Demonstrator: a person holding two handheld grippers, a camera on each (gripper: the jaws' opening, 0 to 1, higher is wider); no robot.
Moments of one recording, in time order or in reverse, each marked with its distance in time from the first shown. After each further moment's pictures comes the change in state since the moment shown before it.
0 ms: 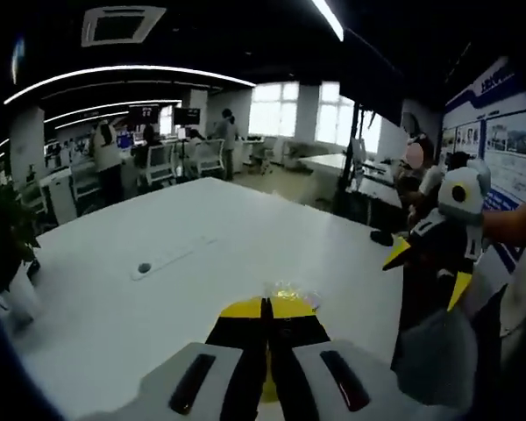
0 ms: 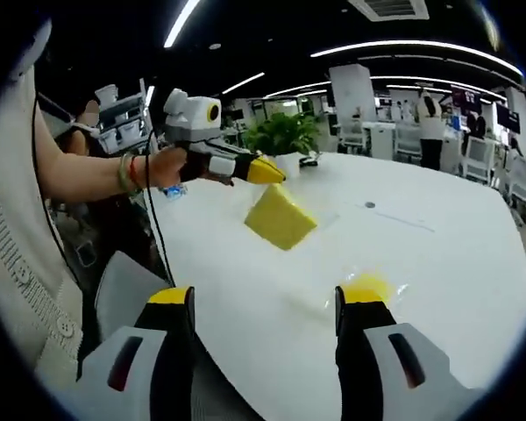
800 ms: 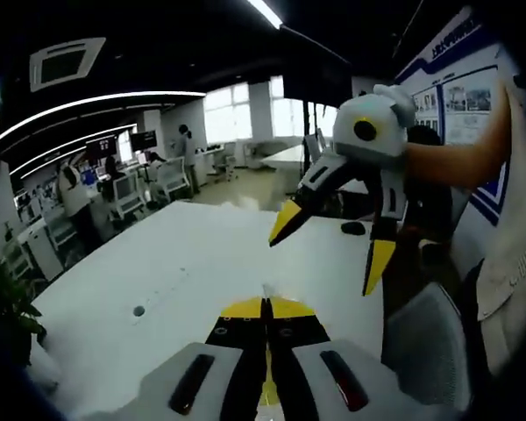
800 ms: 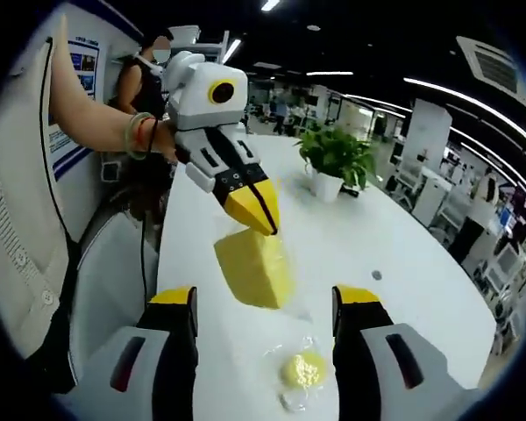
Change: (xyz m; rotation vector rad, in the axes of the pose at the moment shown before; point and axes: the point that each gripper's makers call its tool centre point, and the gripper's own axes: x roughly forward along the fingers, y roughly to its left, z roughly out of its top) left arm -0.017 -0.034 0.045 0.204 0.000 -0.134; right arm 0.041 -0.025 0.088 -0.403 0.120 0.159
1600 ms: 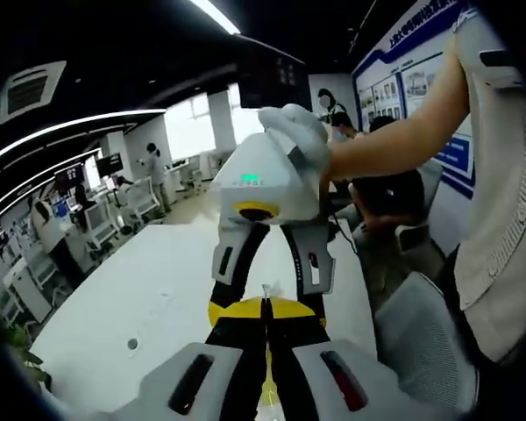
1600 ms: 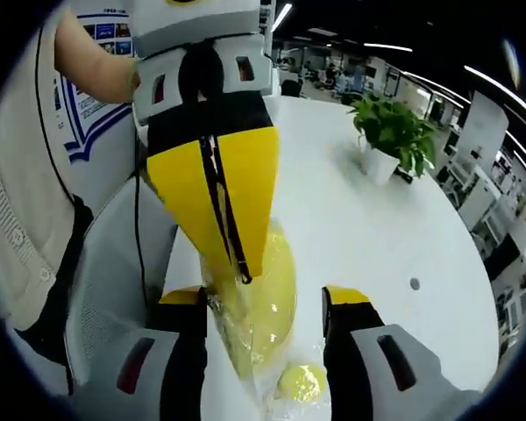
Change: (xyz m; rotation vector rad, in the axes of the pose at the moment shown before) left arm 0.001 -0.024 0.022 0.137 -0.031 -0.158; right arm 0.067 0.009 -0.014 -0.112 0.186 0.255
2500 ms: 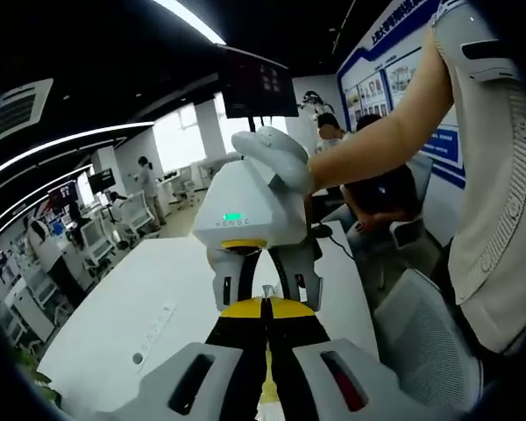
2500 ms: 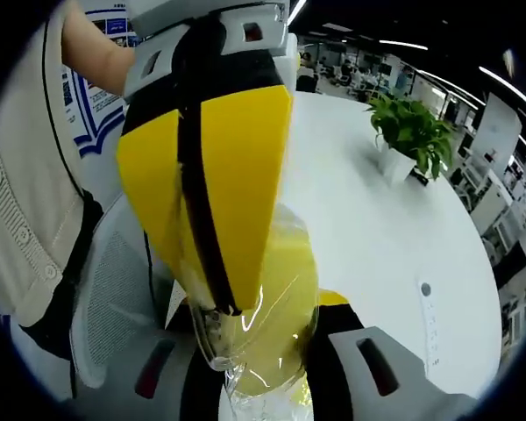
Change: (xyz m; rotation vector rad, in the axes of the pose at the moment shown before) left arm -0.002 -0.017 0.015 0.072 -0.027 -0.019; right arm 0.006 0.015 0.004 -0.006 0.016 0.062
